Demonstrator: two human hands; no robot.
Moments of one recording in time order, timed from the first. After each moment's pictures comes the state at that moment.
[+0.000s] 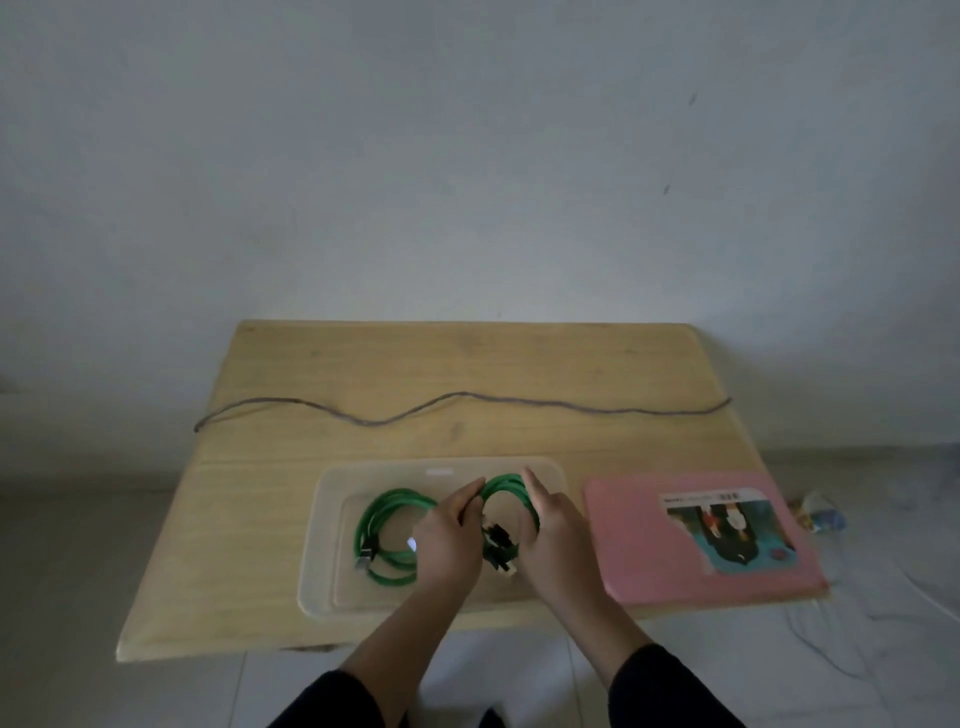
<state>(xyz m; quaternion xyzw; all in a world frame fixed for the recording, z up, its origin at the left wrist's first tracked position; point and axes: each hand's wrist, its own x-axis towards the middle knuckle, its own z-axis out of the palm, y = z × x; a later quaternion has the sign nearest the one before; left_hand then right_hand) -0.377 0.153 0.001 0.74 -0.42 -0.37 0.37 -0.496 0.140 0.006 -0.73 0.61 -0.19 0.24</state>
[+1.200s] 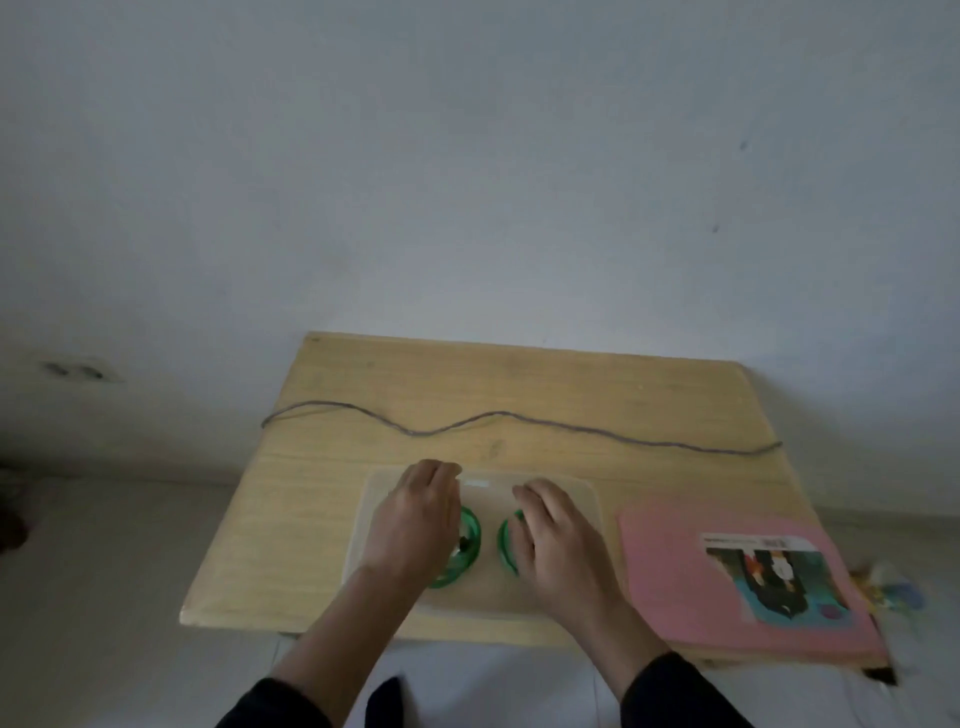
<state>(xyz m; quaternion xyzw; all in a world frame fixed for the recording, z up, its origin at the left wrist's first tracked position) -0.310 0.167 0.045 0.71 -0.66 -0.09 0.24 -0.480 0.142 0.041 -0.85 0.48 -0.16 0.15</state>
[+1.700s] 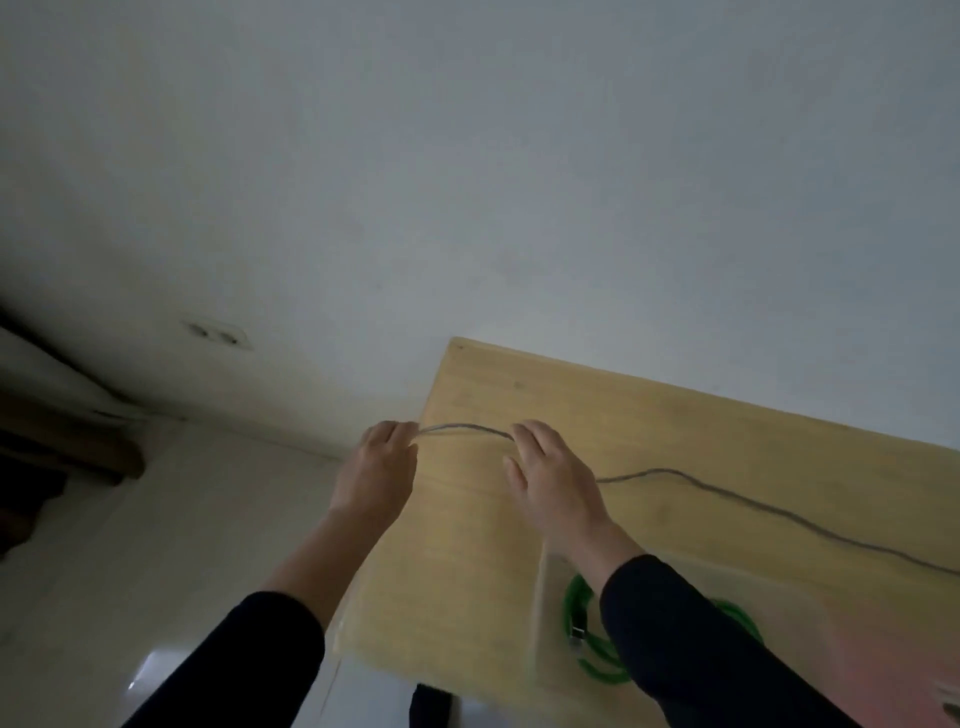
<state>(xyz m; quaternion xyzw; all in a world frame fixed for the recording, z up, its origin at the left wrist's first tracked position) -0.054 0.154 0.007 0.82 -0.52 -0.07 0.24 -0.243 0.070 0.031 -0.90 0.39 -0.13 0.14</state>
